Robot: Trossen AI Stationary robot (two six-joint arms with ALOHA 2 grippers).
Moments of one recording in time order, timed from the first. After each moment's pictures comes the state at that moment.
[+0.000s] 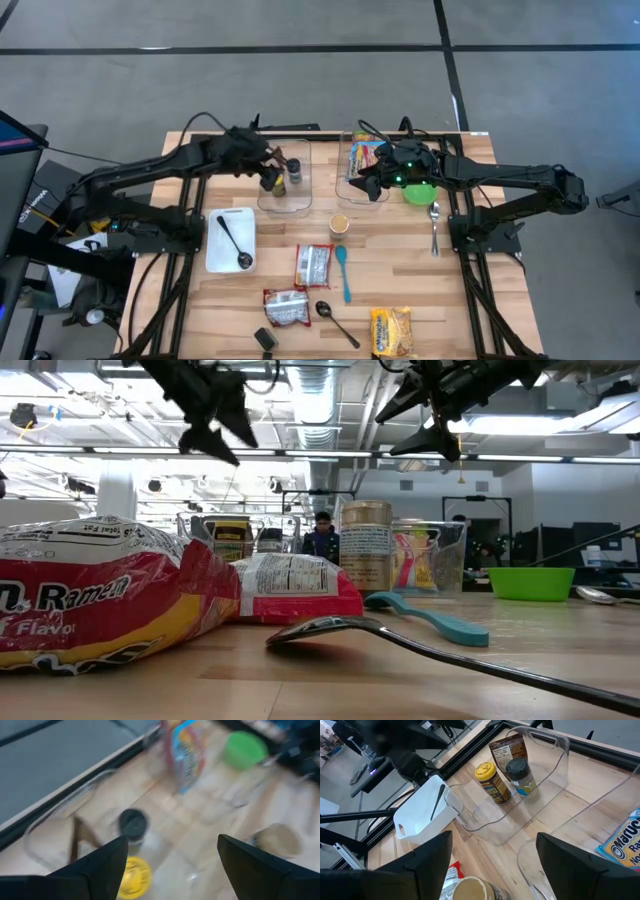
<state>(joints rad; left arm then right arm) 0.36 1.14 0.99 -0.53 -0.12 -0.32 -0.24 1.19 0.91 -0.20 -0.02 0.58</state>
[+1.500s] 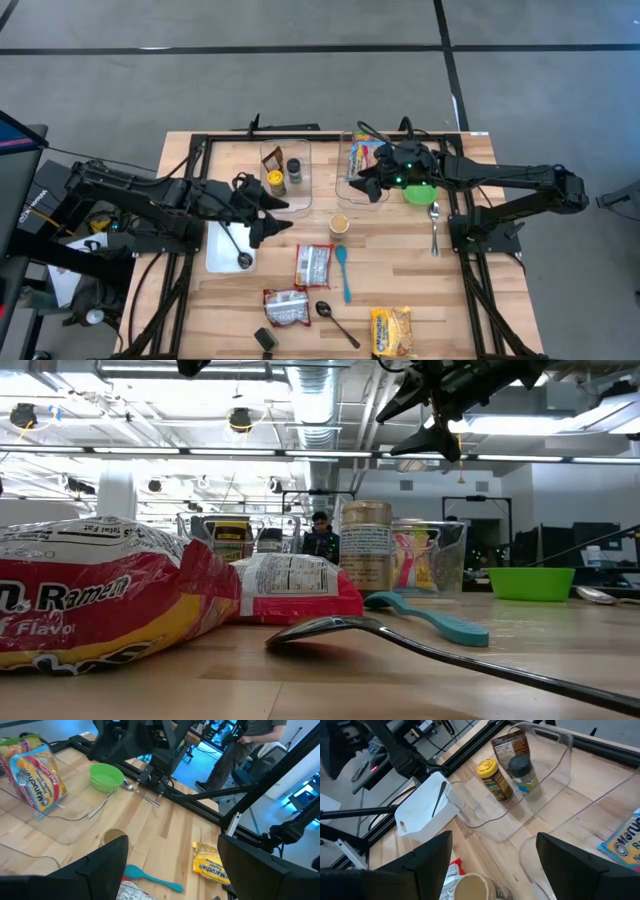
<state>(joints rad) -0.23 1.06 0.99 -0.27 -0.30 -0.57 -0.22 1.19 0.91 -0.21 -0.03 0.58</state>
